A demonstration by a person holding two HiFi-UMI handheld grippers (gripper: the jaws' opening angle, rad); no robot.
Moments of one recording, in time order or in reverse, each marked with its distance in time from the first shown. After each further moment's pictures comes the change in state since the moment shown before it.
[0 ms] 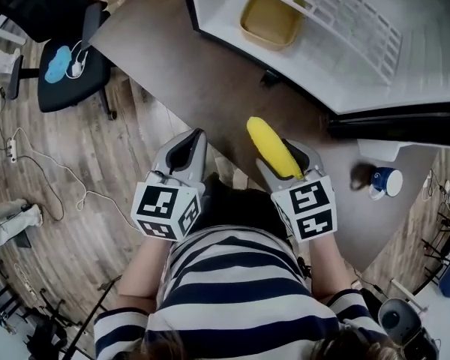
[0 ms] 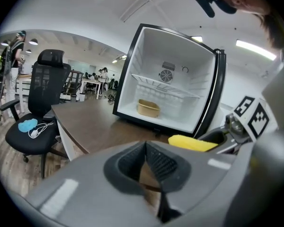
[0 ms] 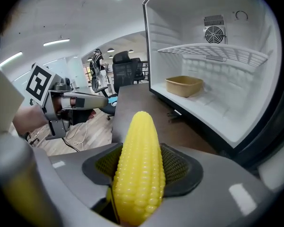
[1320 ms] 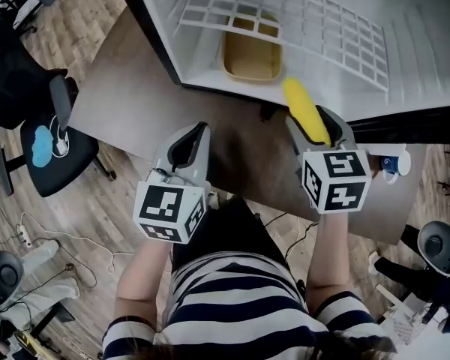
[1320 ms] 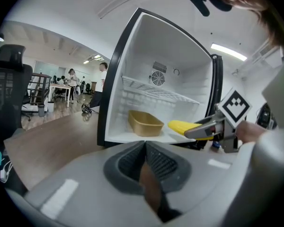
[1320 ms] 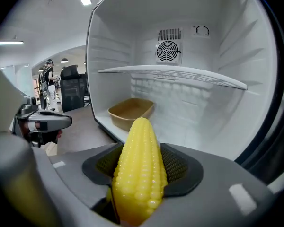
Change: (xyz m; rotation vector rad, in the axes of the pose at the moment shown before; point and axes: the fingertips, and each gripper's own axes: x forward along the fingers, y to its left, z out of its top) left arm 0.099 0.046 0.092 0.188 -0.019 -0.292; right arm 0.015 -0.127 0.101 0.303 -0.131 -0.494
